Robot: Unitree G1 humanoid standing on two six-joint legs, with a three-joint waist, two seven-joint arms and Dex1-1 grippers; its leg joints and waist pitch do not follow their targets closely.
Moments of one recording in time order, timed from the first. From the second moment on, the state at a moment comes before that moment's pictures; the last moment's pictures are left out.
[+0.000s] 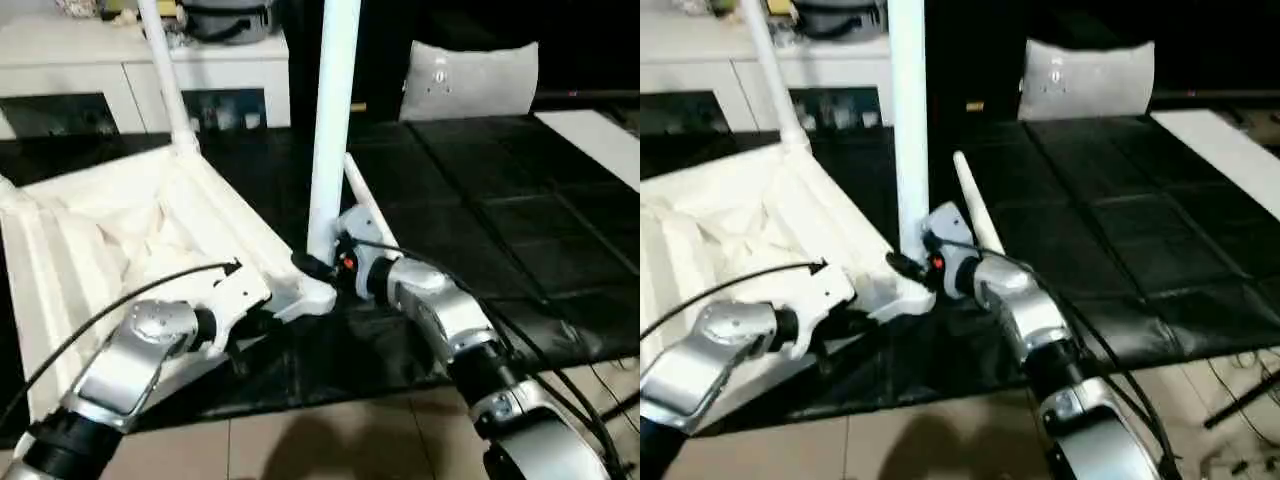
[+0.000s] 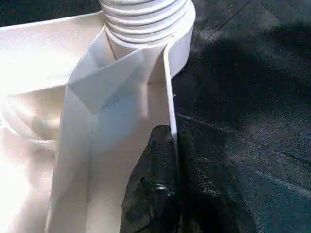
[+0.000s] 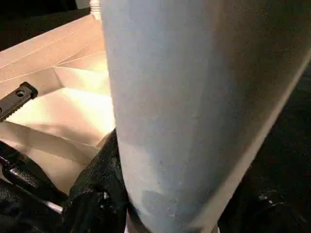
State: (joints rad) left arm -0.25 0.51 -0.29 -0.02 0.00 0.54 -0.86; right arm -0.61 -0.09 0.25 0.57 0.15 0.22 0.67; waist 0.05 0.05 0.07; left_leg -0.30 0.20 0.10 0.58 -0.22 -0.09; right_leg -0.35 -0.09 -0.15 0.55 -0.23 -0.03
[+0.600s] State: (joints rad) left arm -0.30 0.49 -0.31 0.05 0.02 0.46 -0.84; right arm -0.63 -0.06 0.19 0.73 0.15 0.15 0.63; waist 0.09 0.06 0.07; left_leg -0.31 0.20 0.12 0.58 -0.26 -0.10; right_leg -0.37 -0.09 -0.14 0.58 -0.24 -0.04
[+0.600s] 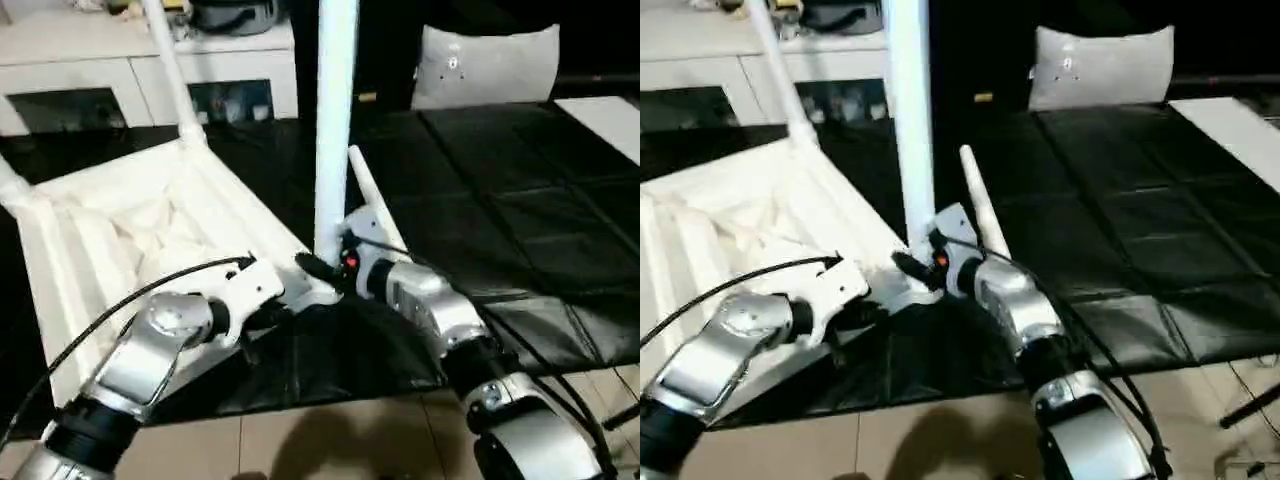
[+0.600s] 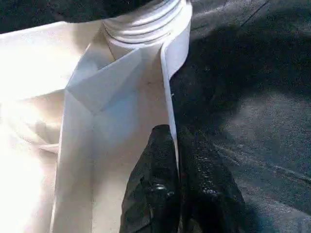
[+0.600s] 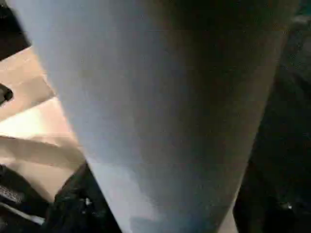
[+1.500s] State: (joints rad) left arm -0.39 0.57 -0.33 0.17 0.00 0.24 -0.98; right arm -0.50 -0.29 0.20 0.38 0.15 0.12 0.87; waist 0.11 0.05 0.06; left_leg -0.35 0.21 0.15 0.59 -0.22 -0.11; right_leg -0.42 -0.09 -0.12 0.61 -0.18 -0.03
